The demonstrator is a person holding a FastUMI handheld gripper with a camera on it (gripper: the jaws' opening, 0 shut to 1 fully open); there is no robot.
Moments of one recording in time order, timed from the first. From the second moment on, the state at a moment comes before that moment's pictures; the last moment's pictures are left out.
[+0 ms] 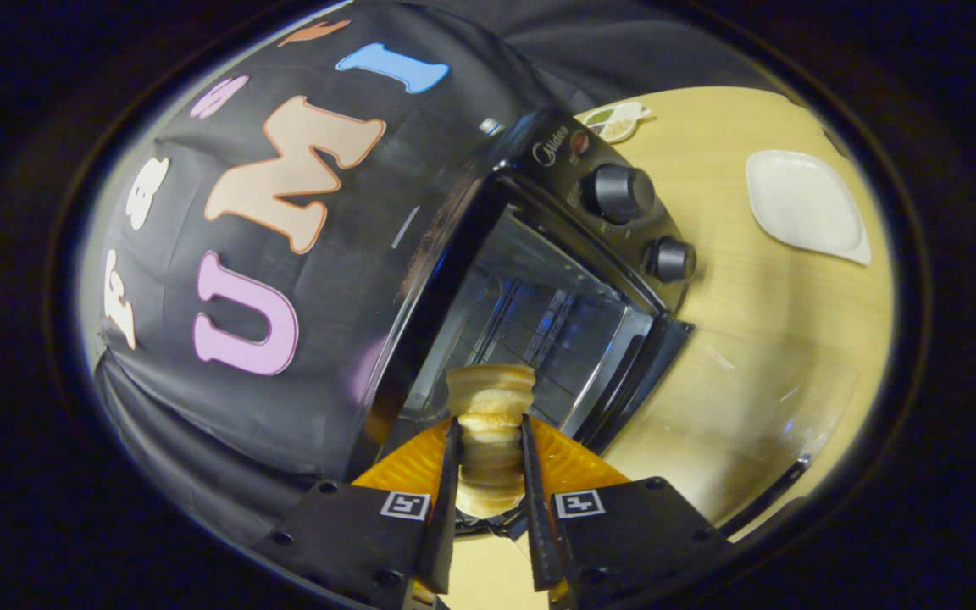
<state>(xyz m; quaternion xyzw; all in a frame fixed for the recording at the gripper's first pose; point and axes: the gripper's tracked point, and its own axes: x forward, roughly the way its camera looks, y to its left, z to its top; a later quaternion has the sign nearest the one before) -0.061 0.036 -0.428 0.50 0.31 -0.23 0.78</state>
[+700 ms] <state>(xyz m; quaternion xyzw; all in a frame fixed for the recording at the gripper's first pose) -0.052 0.048 -0.446 0.49 0.29 -0.22 0.79</state>
